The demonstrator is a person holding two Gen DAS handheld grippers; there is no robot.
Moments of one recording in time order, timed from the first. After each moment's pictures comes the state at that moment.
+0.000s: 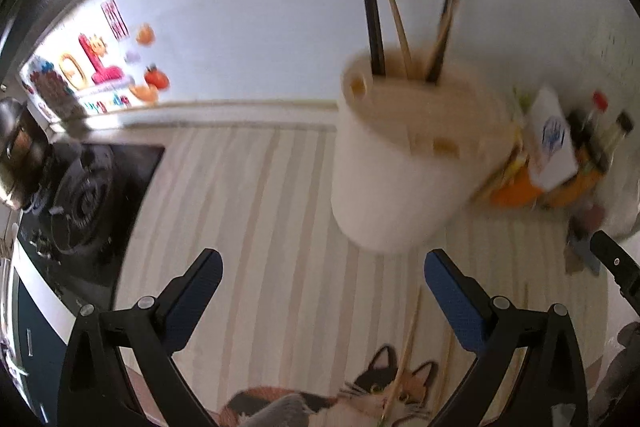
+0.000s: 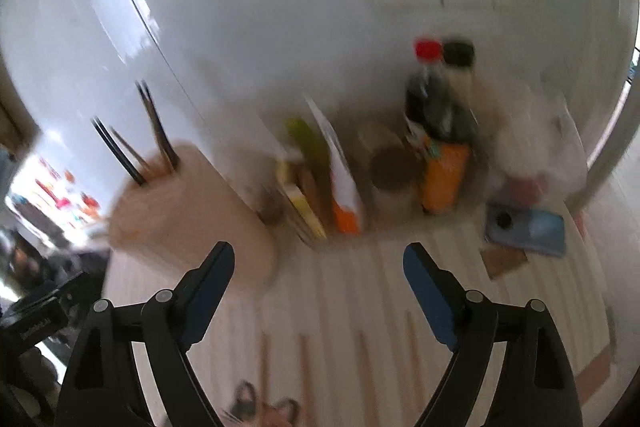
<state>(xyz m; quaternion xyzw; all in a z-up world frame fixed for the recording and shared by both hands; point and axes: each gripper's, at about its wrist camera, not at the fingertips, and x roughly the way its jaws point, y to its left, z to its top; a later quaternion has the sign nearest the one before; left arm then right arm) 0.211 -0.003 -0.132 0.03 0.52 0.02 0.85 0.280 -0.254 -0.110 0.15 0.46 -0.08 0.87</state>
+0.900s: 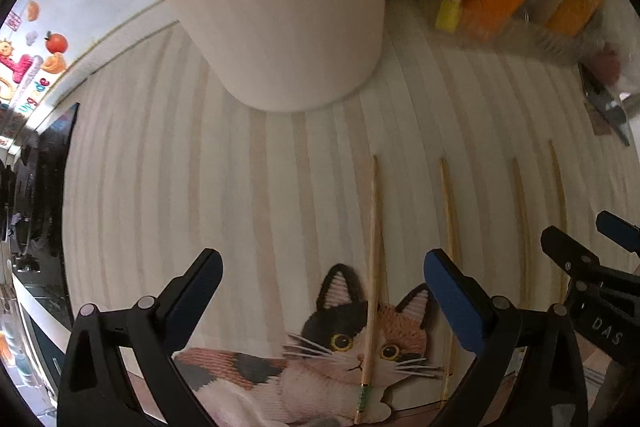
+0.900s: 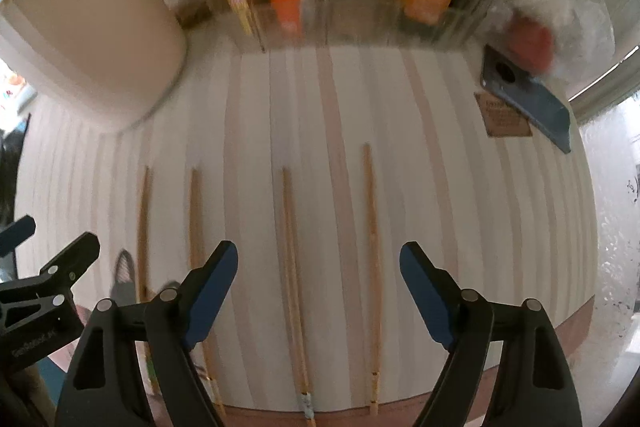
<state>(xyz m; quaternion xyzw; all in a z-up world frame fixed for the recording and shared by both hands) 0.181 -0.083 -0.262 0.12 0.63 -0.05 0.76 0.240 -0.250 -0.259 0.07 0.65 -0.10 0.75</state>
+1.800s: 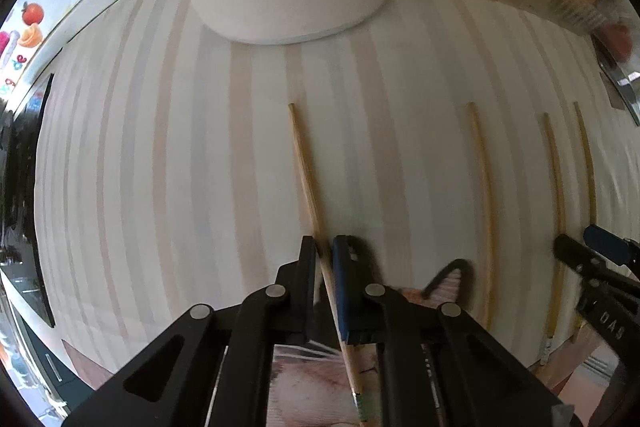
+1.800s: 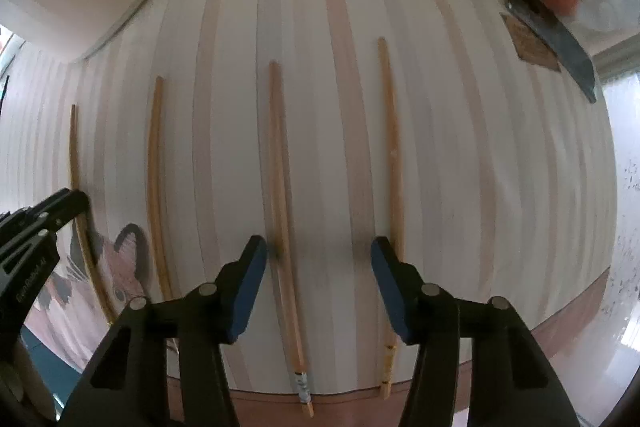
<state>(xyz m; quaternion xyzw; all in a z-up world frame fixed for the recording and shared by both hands) 0.179 -0.067 -0.310 0.11 0.67 -0.05 0.74 0.202 -0.246 -0.317 0.07 0.71 -0.10 0.70</state>
